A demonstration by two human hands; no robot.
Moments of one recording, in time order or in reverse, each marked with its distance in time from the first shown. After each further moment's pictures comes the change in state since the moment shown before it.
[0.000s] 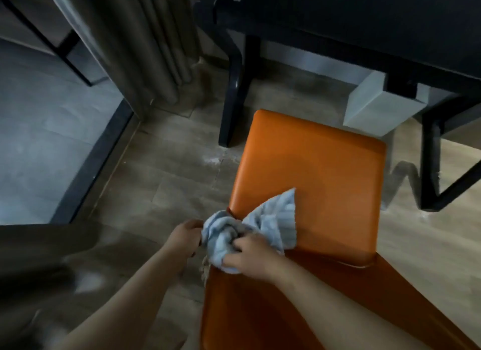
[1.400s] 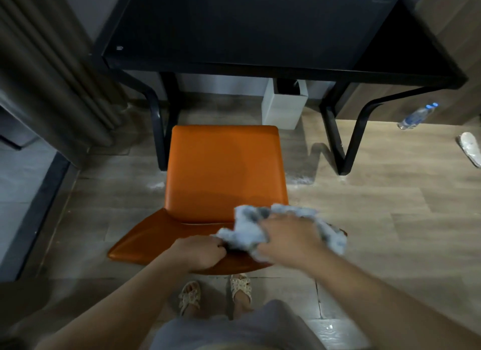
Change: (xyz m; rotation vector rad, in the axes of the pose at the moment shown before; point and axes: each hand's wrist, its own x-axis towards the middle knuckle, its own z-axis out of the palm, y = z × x) left_hand -0.174 0.037 0.157 1.206 -0.402 0.497; right_hand -0.245 0.122 -0.023 -0.675 0.468 0.206
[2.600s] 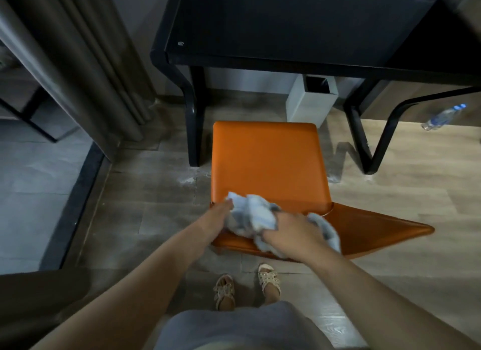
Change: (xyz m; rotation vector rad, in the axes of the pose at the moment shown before) left_hand -0.054 -0.126 -0.029 -1.151 0.276 -0.145; right_hand 0.028 -0.149 -0.012 0.501 -0.032 0.131
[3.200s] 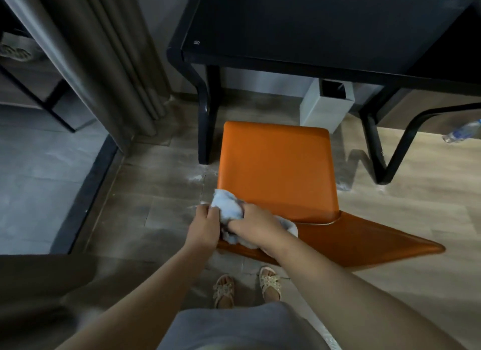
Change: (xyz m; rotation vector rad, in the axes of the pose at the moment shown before) left_hand 0.007 -0.029 0.008 -0.104 0.369 0.154; right_hand 0.046 -0.034 0.025 0.210 -0.101 -0.111
